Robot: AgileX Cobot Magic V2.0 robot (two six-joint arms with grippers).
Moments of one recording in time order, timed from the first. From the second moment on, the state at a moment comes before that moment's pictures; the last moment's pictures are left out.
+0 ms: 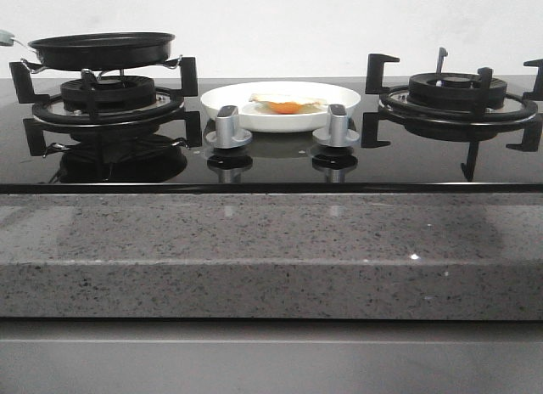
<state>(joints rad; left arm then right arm) -0.06 -0.01 0.01 0.05 0.03 -0.10 0.22 0.45 -0.65 0.10 0.88 -0.05</state>
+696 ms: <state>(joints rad) -0.06 -0.01 0.01 0.05 0.03 -0.10 0.22 0.45 -0.64 0.09 0.87 -0.05</state>
